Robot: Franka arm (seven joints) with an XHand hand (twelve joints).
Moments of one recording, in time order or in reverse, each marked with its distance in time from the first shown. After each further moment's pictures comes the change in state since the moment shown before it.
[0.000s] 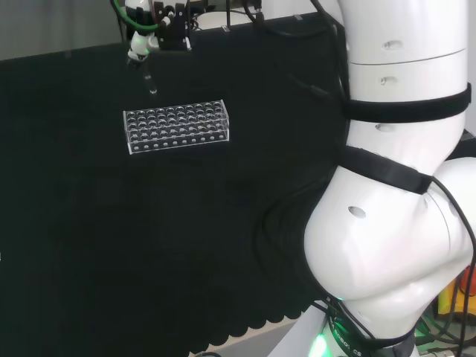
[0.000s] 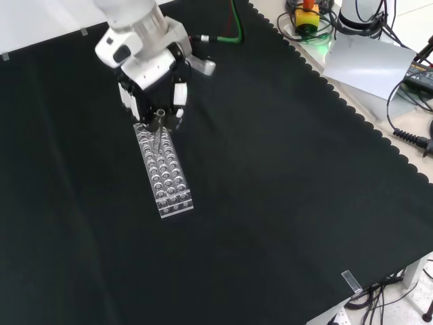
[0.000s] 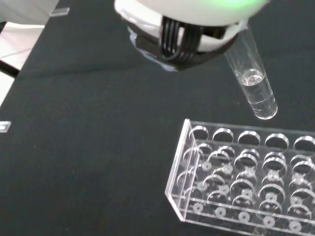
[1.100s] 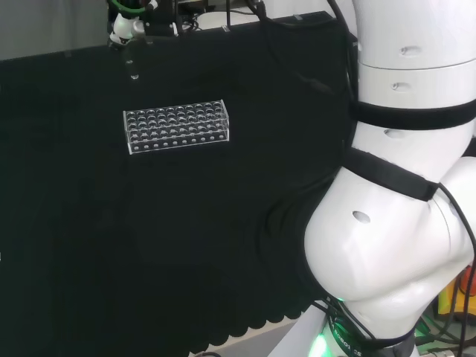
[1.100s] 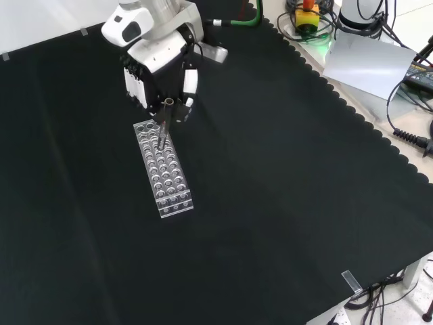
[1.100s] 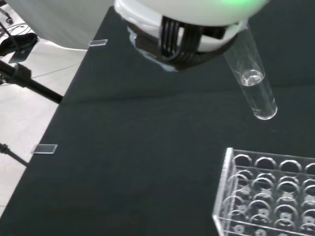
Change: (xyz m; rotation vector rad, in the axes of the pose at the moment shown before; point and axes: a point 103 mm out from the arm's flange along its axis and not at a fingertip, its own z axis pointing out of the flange) arm 0.034 -0.018 -0.030 -0.051 0.028 -0.037
